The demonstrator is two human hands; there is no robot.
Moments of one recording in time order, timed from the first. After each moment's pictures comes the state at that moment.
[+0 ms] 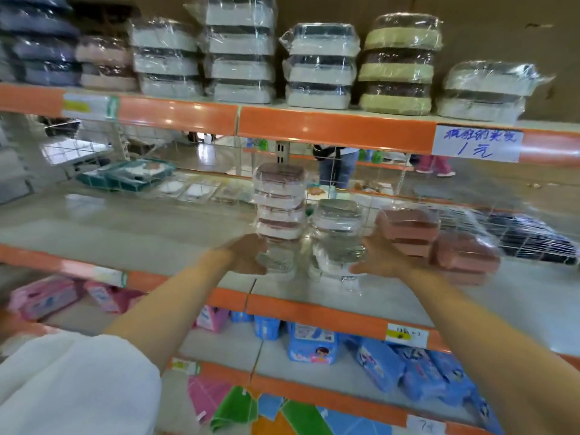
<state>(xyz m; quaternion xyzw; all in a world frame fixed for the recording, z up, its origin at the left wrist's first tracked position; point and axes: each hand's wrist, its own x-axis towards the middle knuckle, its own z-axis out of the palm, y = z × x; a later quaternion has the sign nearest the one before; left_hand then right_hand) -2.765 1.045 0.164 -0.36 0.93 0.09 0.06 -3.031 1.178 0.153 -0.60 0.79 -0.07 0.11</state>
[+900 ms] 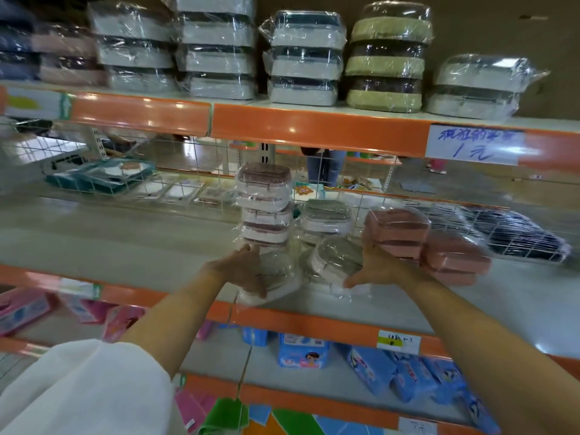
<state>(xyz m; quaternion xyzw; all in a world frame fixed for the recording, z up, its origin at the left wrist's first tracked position) -2.793 1.035 0.130 -0.40 0.90 0.15 0.05 -3.039 1.190 0.155 -0.55 0.80 -0.11 0.20</state>
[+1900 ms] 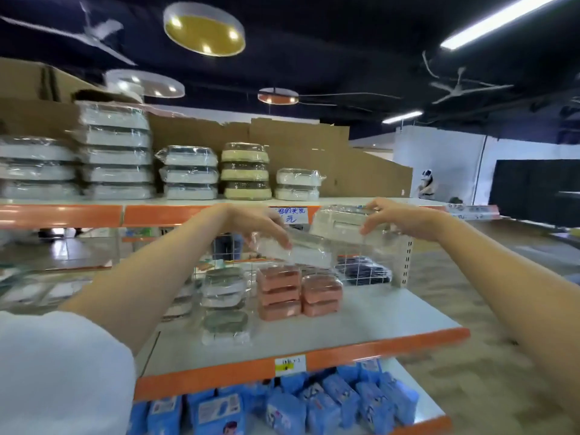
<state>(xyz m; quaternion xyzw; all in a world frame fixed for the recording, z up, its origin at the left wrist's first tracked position) -2.858 1.242 0.396 -0.09 0.97 0.23 0.00 -3.024 1.470 0.397 -0.43 0.82 -0.35 0.12</state>
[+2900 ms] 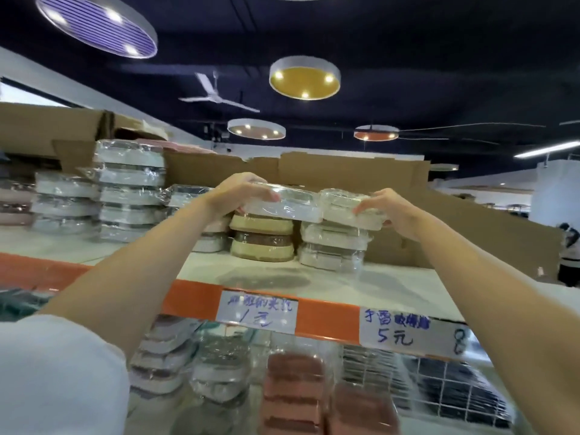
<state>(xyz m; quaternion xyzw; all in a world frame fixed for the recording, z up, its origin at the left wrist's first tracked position) -2.995 1.136 0.478 -0.23 0.86 0.29 -0.35 -3.276 1.235 0.478 -0.54 0.68 -0.48 0.14</state>
